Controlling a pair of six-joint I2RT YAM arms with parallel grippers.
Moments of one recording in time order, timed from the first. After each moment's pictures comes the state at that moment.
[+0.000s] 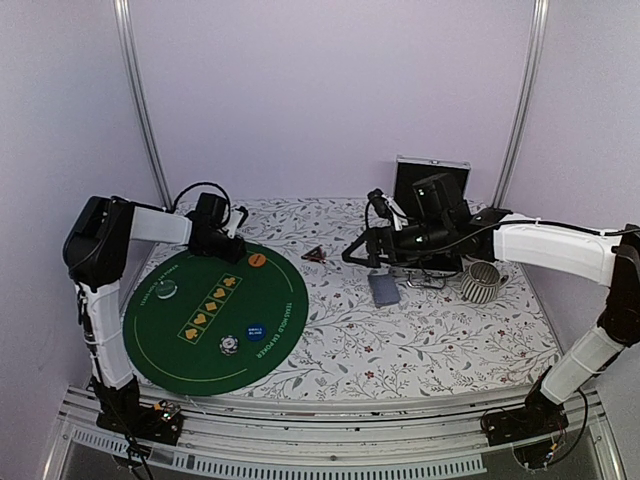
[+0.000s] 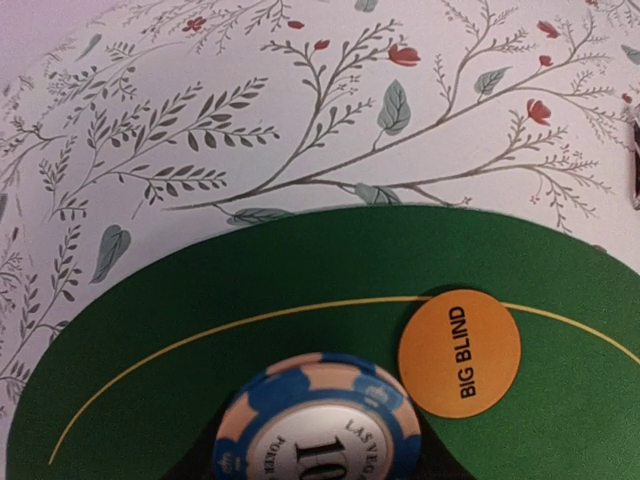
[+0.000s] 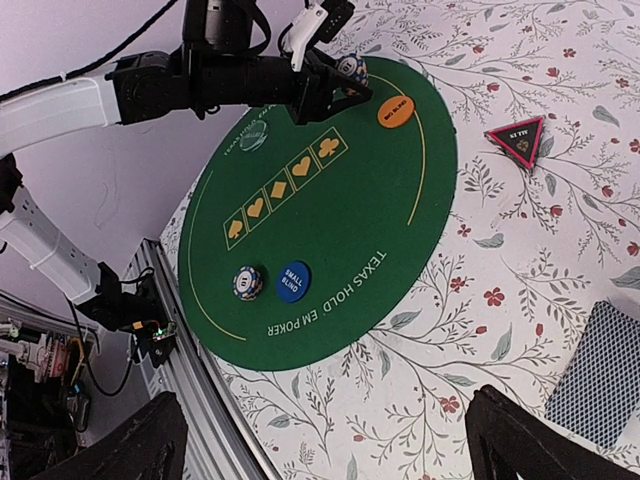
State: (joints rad) left arm -0.28 2.04 1.28 -0.11 -0.01 0.15; right arm 0.70 1.56 1.18 -0.22 -0.48 0.41
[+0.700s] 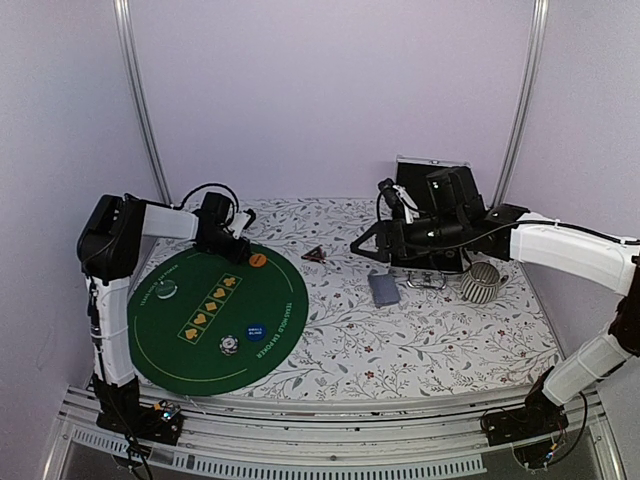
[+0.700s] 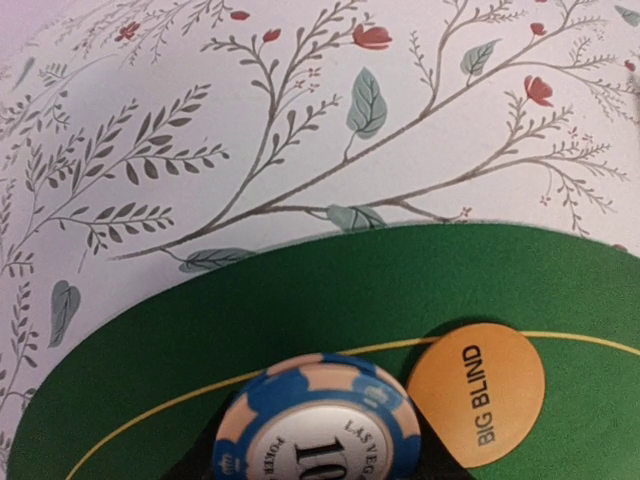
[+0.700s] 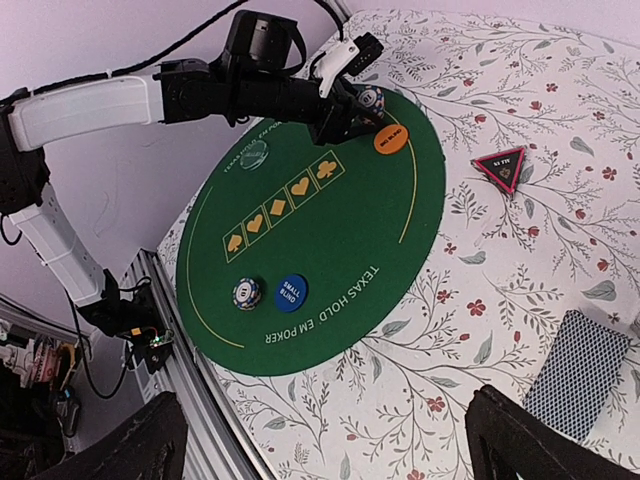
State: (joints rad) left arm -0.26 2.16 1.42 -0.18 0.07 0.26; right arm 0.69 1.48 1.17 -0.25 -0.44 0.38
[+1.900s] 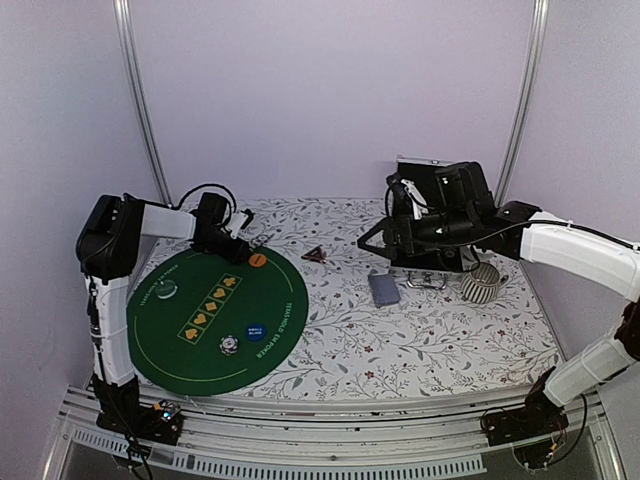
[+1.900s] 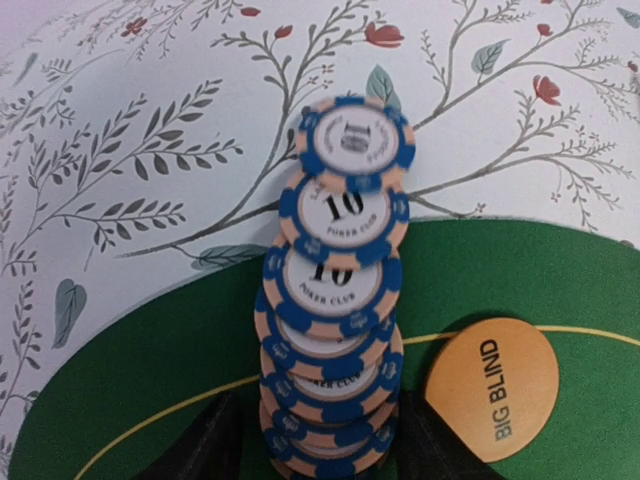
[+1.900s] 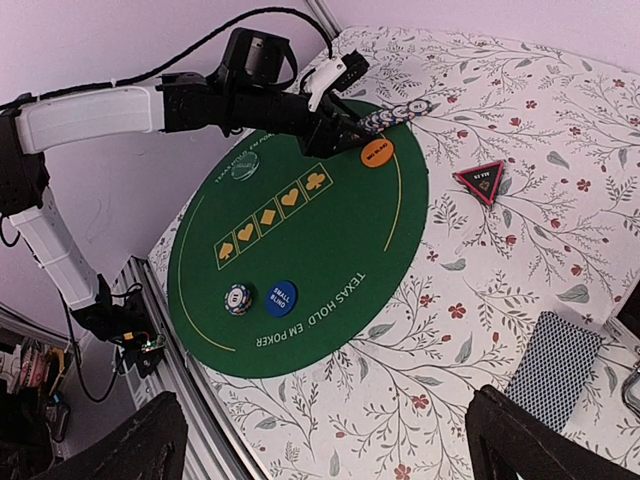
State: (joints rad) left arm -0.24 2.17 1.42 -0.18 0.08 0.27; right arm 0.69 1.42 1.17 -0.29 -0.40 0.36
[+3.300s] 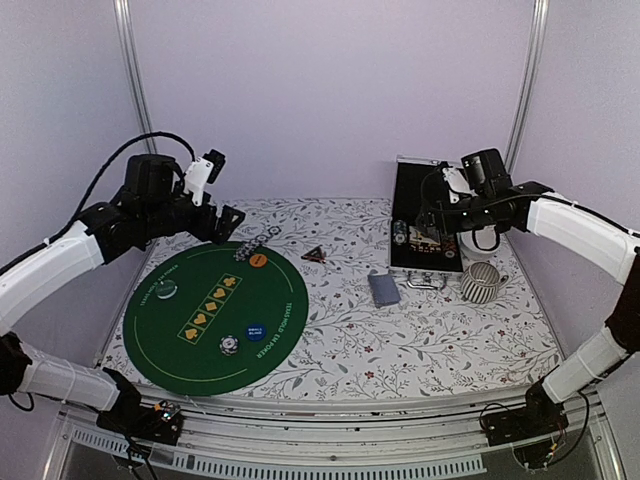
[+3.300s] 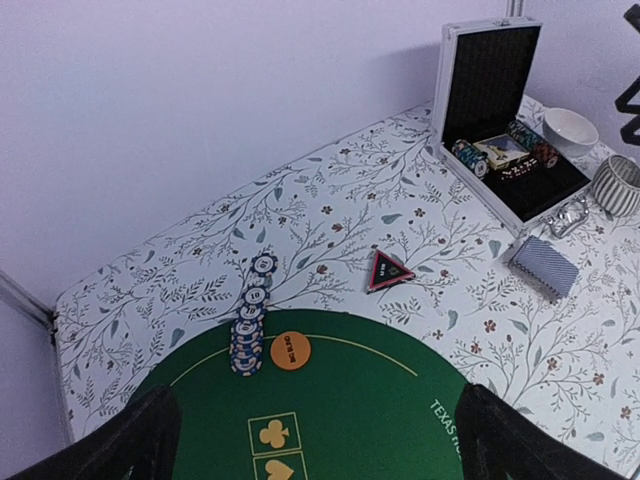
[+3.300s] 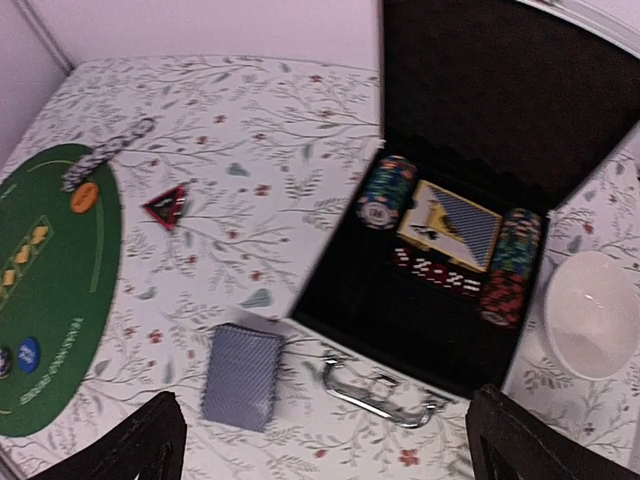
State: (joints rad) left arm -0.54 1.22 1.12 -0.33 -0.06 0.10; right arm 0.48 1.44 1.24 -0.48 0.01 0.16
